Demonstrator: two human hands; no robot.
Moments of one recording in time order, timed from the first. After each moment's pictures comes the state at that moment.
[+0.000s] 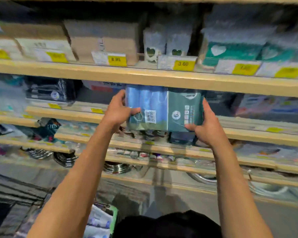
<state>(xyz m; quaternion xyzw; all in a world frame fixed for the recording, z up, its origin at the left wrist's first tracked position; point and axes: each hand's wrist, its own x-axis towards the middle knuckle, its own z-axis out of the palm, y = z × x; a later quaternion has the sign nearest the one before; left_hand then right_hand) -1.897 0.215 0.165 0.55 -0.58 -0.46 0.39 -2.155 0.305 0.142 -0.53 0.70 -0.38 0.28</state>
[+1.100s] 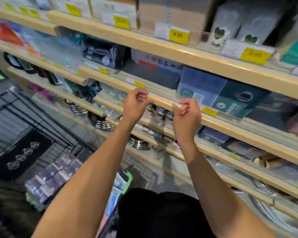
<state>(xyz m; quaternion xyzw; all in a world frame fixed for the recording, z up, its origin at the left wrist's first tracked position) -1.832 0.240 0.098 0.63 -0.52 -0.33 0.47 -2.000 0.276 0.101 -0.53 0.63 -0.54 0.17</state>
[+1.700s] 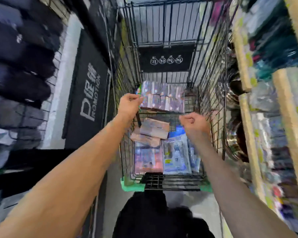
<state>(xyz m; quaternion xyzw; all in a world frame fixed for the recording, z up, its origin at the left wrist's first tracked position) -1.521 0.592 -0.061 0.79 0.17 -0.22 0.55 -1.664 0.409 -0.073 -0.78 0.36 -0.01 0.51</state>
